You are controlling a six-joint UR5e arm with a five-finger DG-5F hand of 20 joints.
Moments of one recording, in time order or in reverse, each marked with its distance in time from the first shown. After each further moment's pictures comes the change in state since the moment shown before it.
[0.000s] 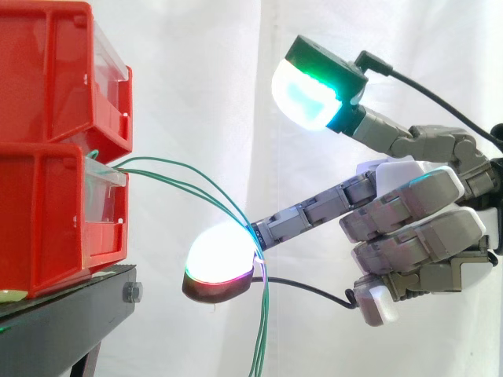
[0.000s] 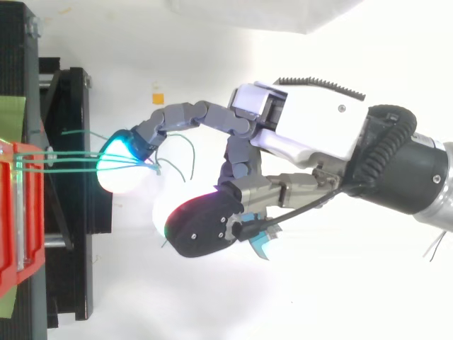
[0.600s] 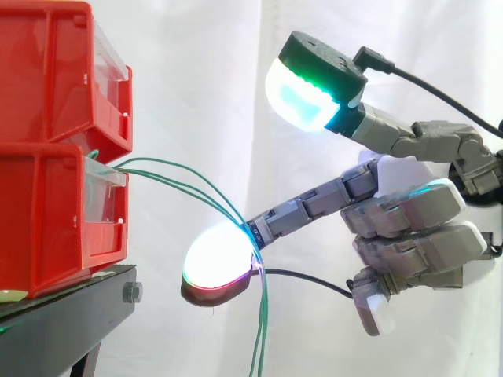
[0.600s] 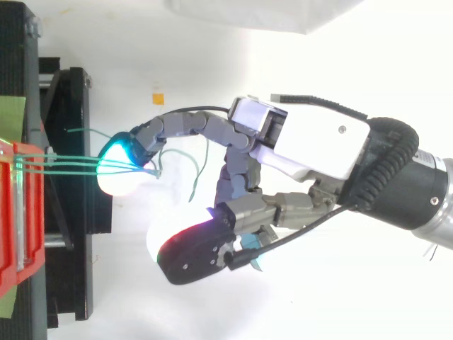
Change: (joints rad) arm 0.024 -0.001 0.000 0.025 0.043 -0.148
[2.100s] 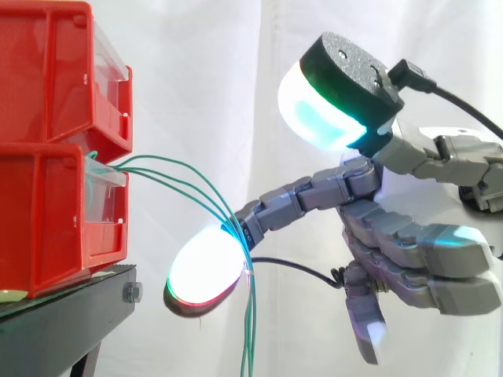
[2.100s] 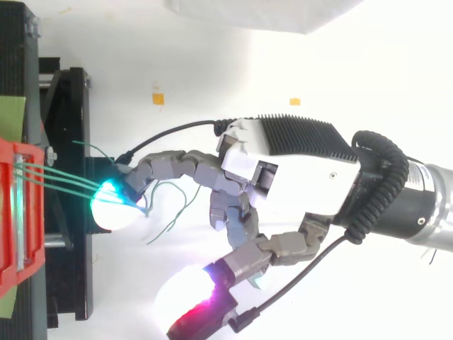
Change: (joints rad) arm -0.012 -0.002 -0.066 0.183 -0.154 -0.286
